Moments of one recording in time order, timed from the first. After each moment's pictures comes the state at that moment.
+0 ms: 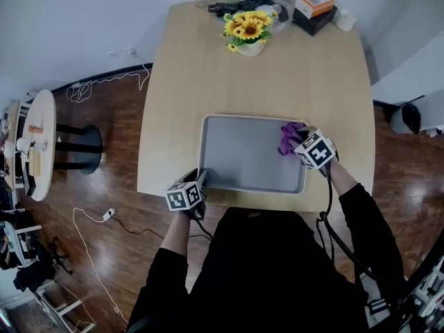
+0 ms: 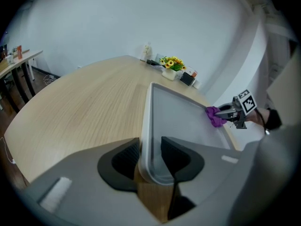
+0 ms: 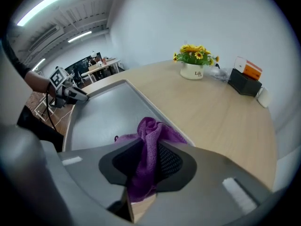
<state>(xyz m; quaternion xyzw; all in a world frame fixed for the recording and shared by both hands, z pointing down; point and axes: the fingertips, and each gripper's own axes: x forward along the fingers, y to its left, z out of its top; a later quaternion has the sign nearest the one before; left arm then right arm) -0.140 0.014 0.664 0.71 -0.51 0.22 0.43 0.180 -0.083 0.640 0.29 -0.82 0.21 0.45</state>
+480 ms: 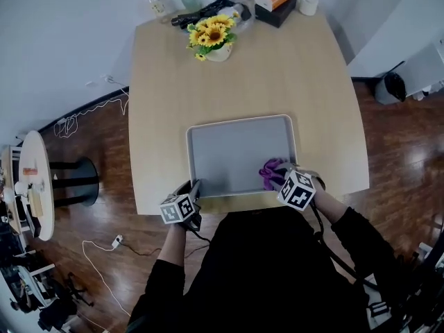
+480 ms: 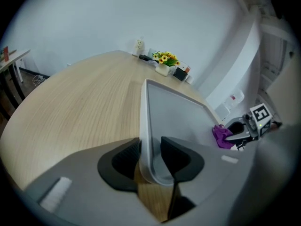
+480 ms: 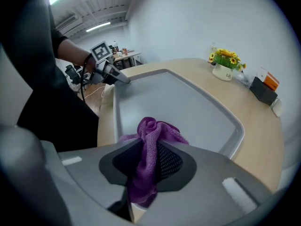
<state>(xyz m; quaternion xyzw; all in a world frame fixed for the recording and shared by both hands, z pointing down) -0.136 0.014 0.666 0.73 -0.46 0.24 0.44 0.125 0.060 0.642 0.20 -0.84 0.16 0.48</state>
